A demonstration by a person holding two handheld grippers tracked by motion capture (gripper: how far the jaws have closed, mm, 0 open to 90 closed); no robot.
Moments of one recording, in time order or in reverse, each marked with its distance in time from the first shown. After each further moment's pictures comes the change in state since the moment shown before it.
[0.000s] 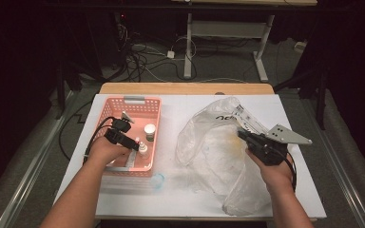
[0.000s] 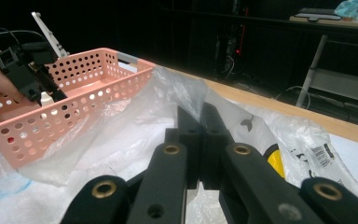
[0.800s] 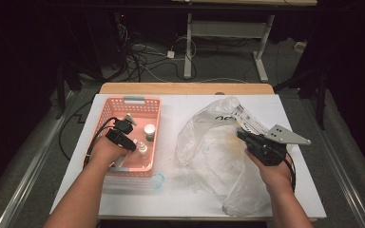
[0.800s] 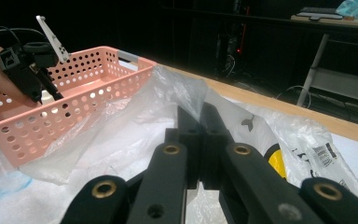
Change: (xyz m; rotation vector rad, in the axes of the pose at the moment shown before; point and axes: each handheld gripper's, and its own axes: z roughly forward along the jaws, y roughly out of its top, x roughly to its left) left arm -0.007 0.001 0.002 0.058 0.083 0.030; right arm 0.001 -0.001 0.001 0.005 0.002 -0.005
